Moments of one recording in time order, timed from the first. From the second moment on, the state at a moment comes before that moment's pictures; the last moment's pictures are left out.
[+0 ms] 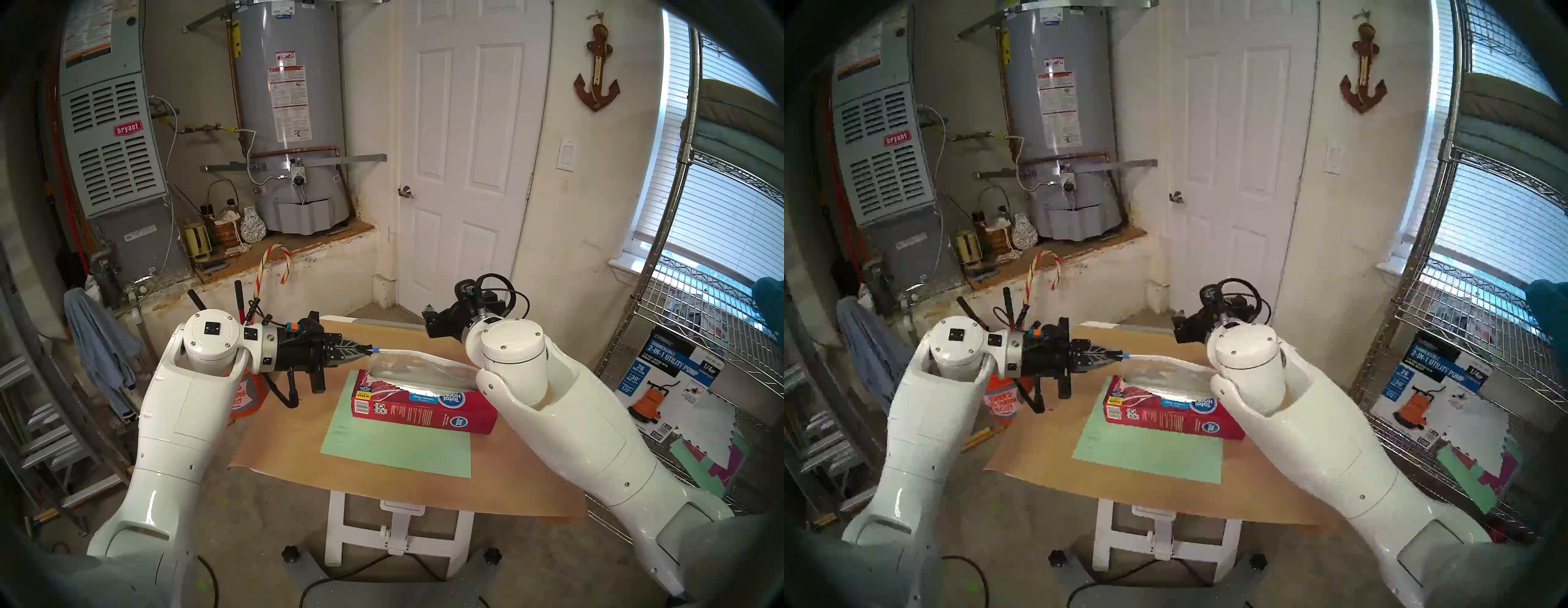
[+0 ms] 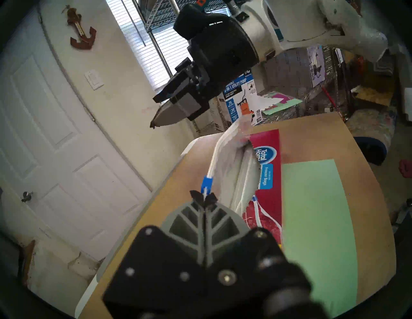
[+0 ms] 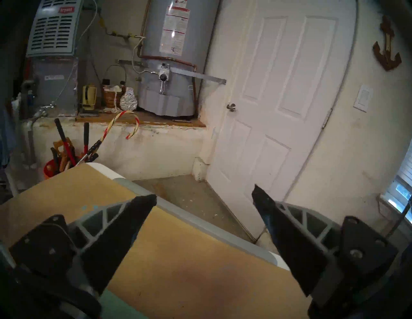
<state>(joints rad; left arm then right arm) 1.27 -1.26 -1.58 -1.54 0.14 -0.03 -1.34 -1.17 -1.06 0.94 -1.86 0.51 0.66 -0.43</state>
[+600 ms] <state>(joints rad) 1.32 -1.27 -1.62 -1.58 0.13 -0.02 -1.33 -1.17 -0.98 0.89 -1.89 0.52 0.49 -0.17</state>
